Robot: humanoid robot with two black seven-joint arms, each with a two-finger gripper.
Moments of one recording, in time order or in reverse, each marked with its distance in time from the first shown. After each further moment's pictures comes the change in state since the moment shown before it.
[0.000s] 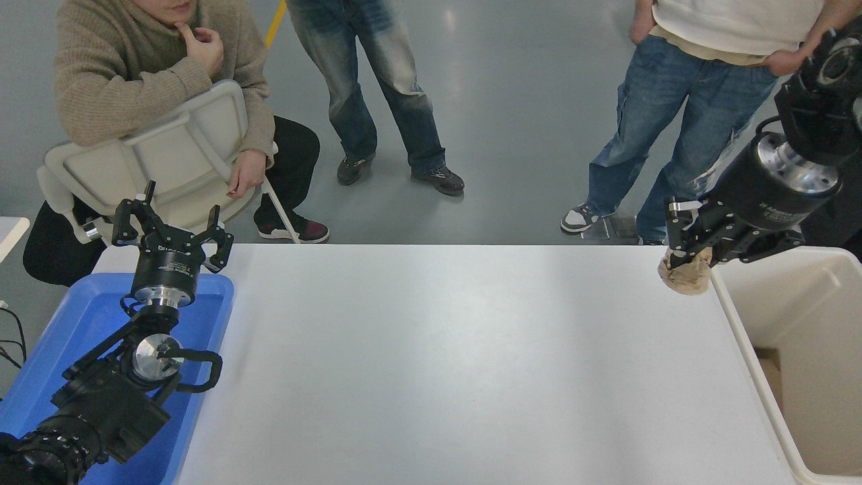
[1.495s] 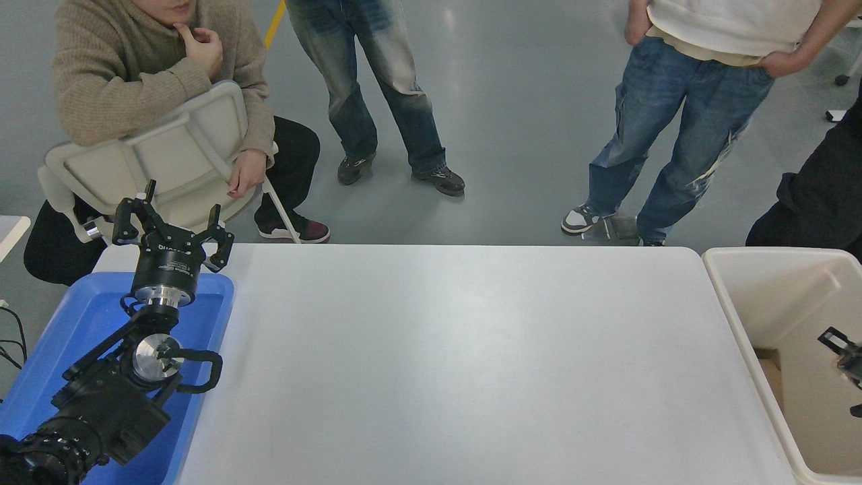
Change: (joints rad) left arm 0.000 0.000 -0.002 0.000 0.000 0.000 0.000; right arm -1.442 0.015 0.655 -1.044 -0.100 -0.906 0.005
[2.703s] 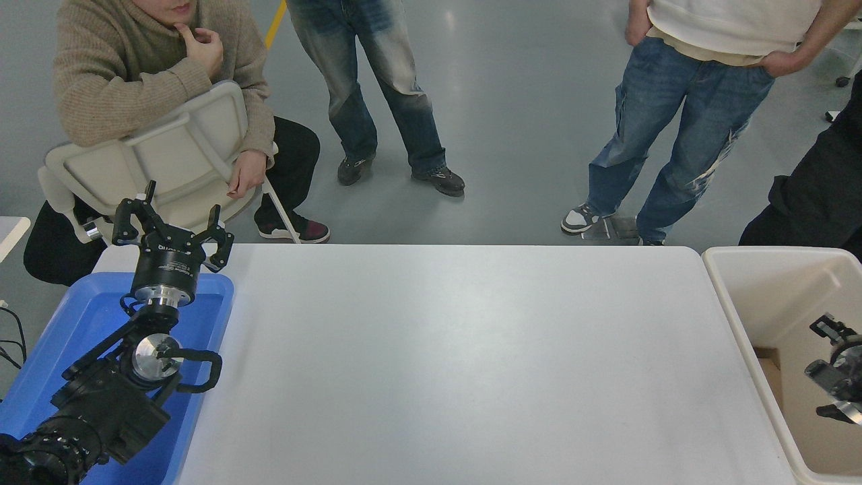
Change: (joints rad) left arm 0.000 0.000 0.000 0.000 0.000 0.000 0.000; right arm -0.008 0.028 0.056 0.004 -0.001 -0.129 0.001
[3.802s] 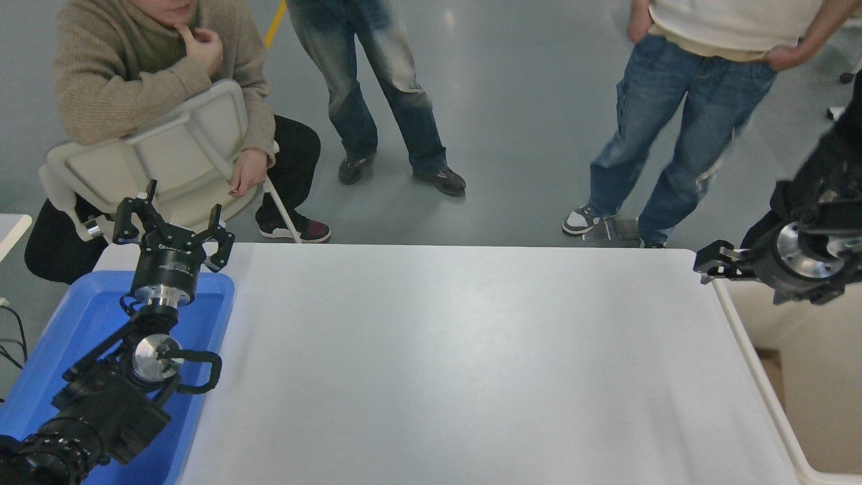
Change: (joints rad) left arm 0.000 0.000 0.001 0.001 0.000 0.000 0.000; right arm 1.212 0.023 -0.648 0.951 0.022 0.807 -0.004
